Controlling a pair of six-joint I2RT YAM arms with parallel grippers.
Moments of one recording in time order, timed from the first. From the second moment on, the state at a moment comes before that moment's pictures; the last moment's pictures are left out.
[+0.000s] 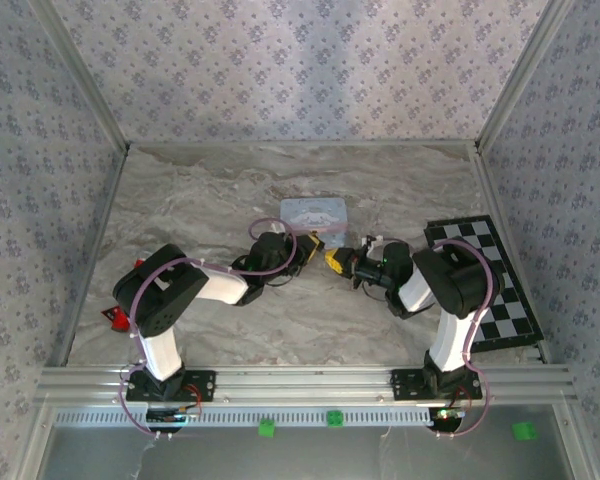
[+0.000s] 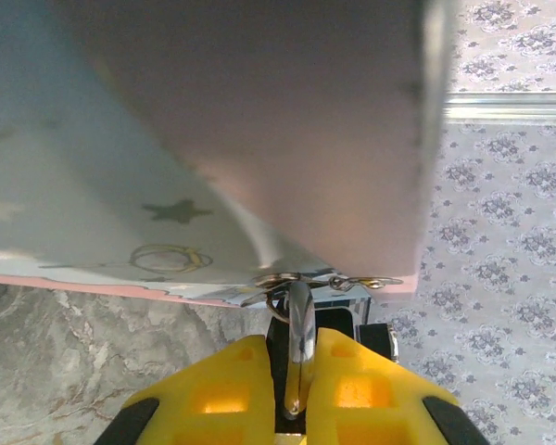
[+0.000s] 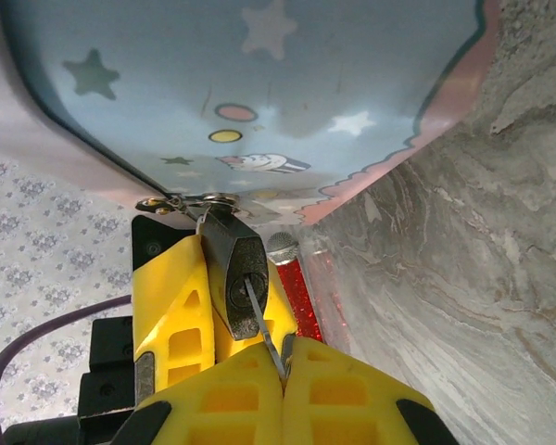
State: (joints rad) left arm -0.81 1.79 0.69 0.77 0.07 -1.53; right arm 0.39 1.83 0.34 1.29 -0.66 1.61
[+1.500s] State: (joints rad) left arm -0.81 1.80 0.70 0.73 0.08 -1.51; right arm 0.34 1.79 0.43 1.00 -0.72 1.47
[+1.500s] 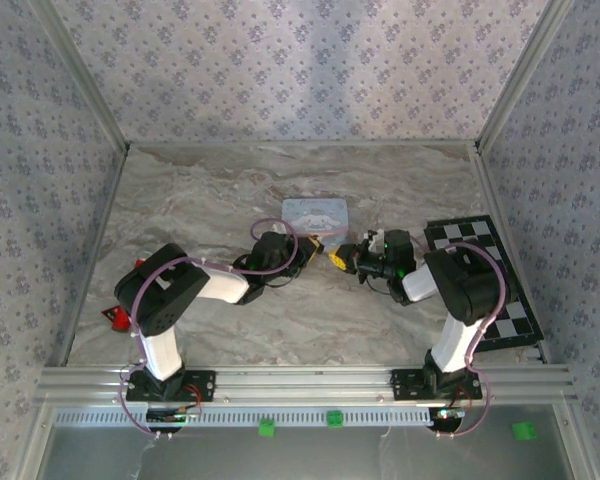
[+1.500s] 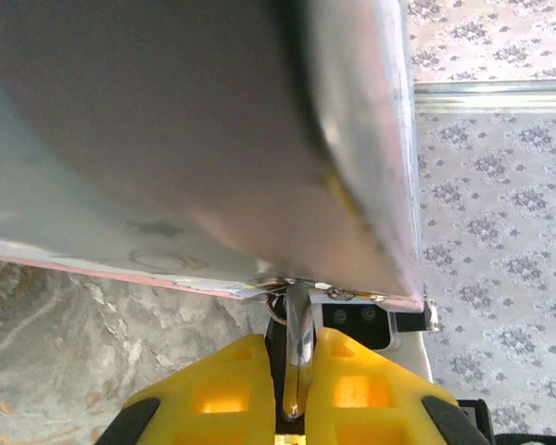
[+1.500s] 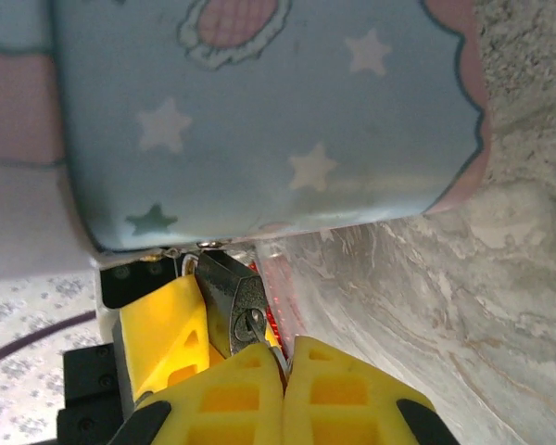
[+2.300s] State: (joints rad) left arm -0.81 1.80 0.70 0.76 0.04 -1.54; right arm 0.35 1.88 0.41 1.24 -0.69 1.51
